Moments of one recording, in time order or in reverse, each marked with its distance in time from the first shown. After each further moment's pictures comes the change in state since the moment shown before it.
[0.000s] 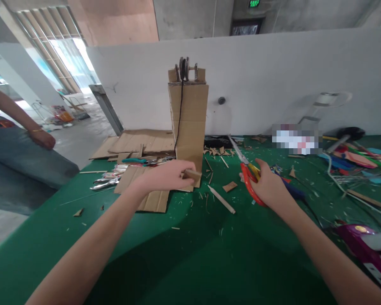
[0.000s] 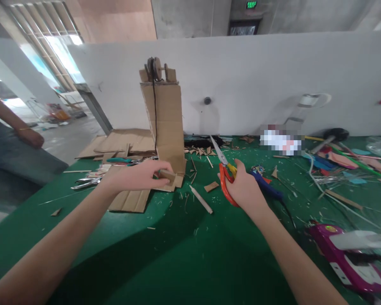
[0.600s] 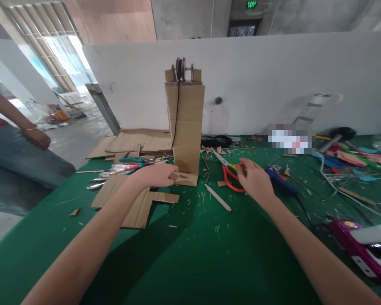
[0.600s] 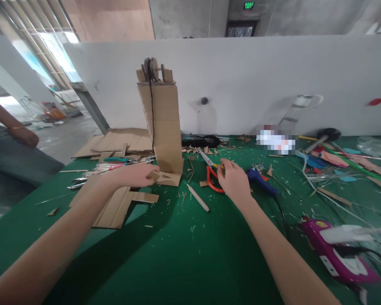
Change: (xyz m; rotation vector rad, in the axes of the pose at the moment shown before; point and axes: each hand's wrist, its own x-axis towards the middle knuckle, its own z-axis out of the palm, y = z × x) left_hand 0.001 -0.042 -0.004 0.367 -0.120 -0.174; right_hand 0.016 0.003 0.029 -0.173 0.198 -0.191
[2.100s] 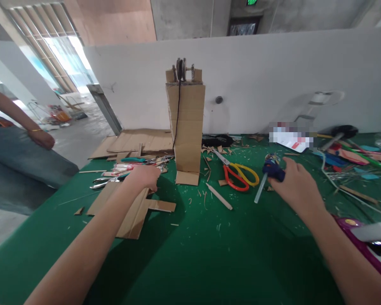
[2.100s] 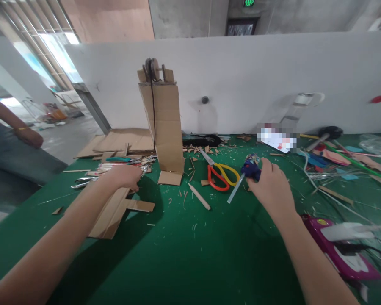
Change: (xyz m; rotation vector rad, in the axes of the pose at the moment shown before) left_hand -0.006 -0.015 -0.002 0.379 -0.193 -0.343; right_hand -0.020 0.055 -0.051 -0.207 -0.020 0.211
